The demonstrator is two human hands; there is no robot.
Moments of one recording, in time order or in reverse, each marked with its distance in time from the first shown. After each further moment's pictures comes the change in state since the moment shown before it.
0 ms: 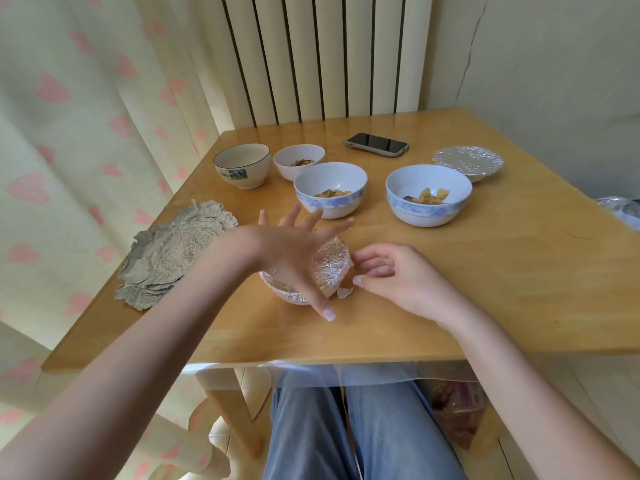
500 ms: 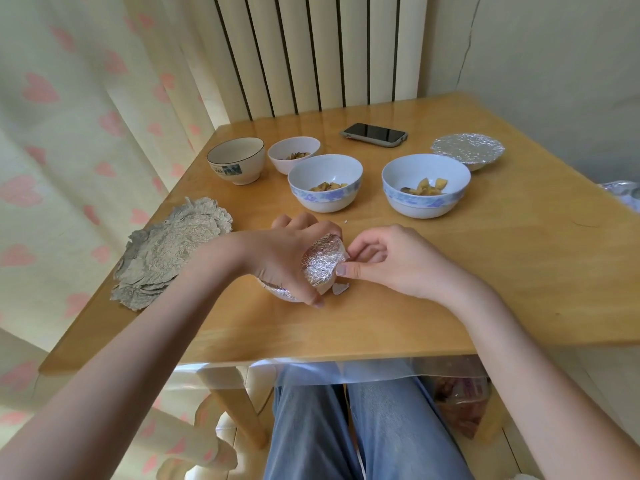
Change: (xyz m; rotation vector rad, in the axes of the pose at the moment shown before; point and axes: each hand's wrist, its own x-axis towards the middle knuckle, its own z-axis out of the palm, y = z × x) left_hand 0.007 -0.006 0.012 -0.156 0.117 0.102; right_hand 0.007 -0.013 -0.014 -0.131 -0.079 -0.089
